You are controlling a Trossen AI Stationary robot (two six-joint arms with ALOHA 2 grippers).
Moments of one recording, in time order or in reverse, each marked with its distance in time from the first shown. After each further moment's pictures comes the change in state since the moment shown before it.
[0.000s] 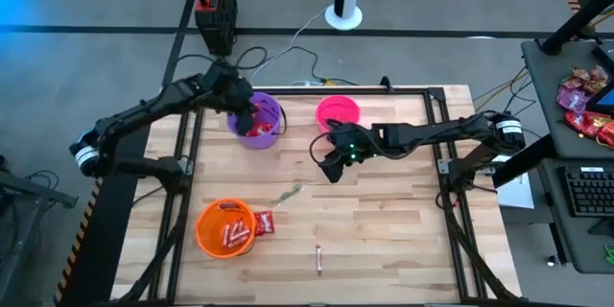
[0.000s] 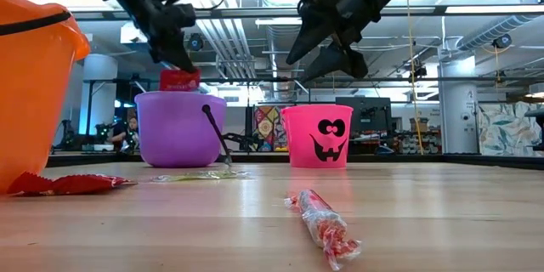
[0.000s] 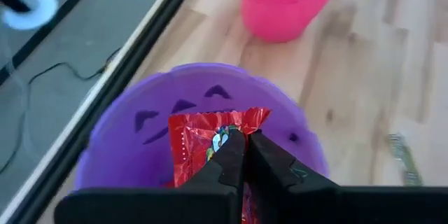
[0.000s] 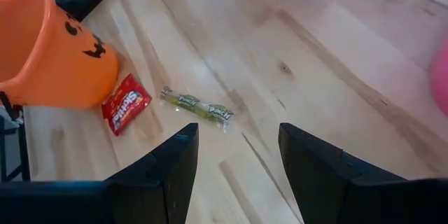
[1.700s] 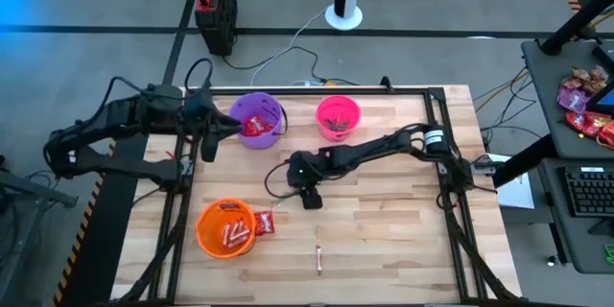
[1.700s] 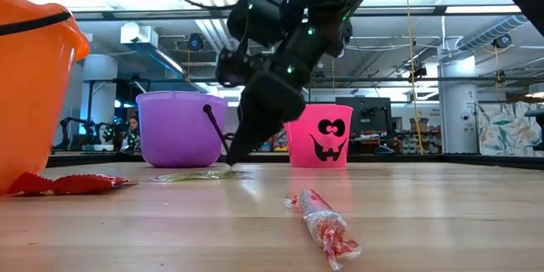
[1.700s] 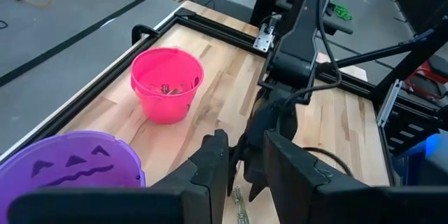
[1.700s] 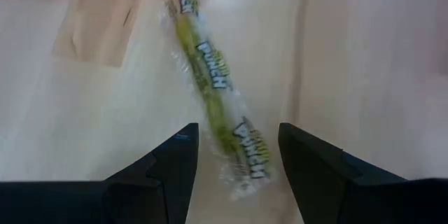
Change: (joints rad) left arm -0.536 -0.352 0.188 -0.134 -0.232 -0.482; right arm 0.065 0.579 0.369 0.009 -0.098 -0.810
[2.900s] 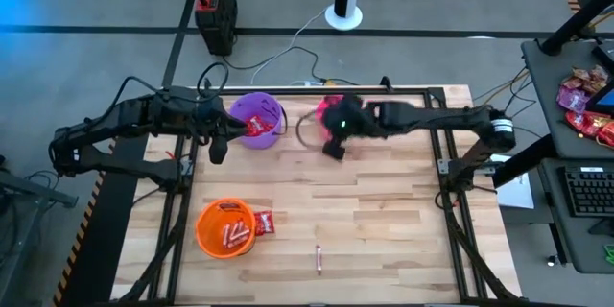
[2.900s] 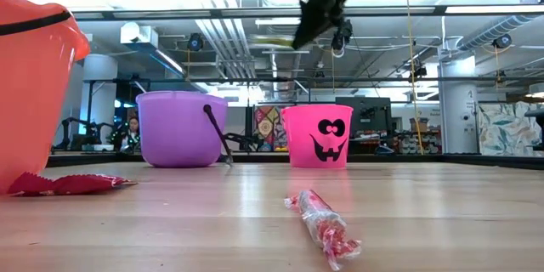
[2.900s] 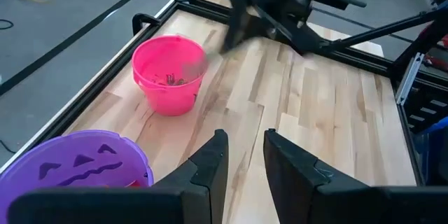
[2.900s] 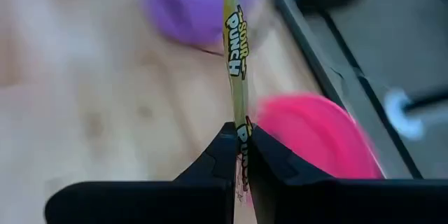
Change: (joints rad) left arm 0.000 0.064 0.000 -0.004 -0.005 0.069; right arm -0.107 -0.490 0.008 -0.402 0.421 0.213
